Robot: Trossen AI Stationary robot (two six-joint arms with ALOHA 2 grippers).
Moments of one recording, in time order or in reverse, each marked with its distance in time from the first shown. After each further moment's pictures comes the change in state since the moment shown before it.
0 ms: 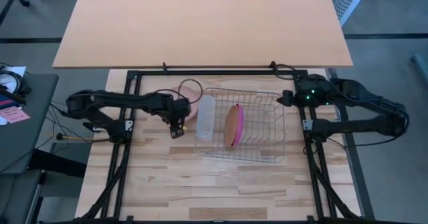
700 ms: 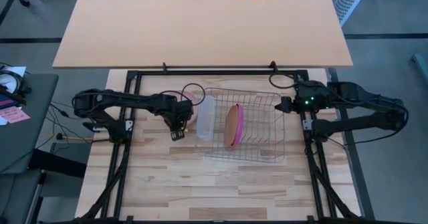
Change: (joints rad) left arm 0.006 0.088 0.000 -0.001 0.084 0.050; right arm 0.142 0.016 0.000 0.002 0.002 0.080
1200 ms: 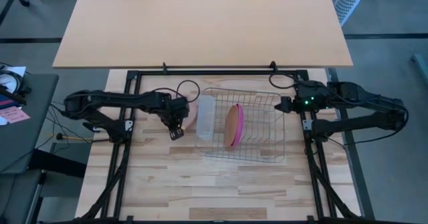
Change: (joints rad) left arm 0.000 -0.109 0.000 -0.022 0.069 -0.114; right arm 0.000 0.000 0.000 0.002 0.000 -0.009
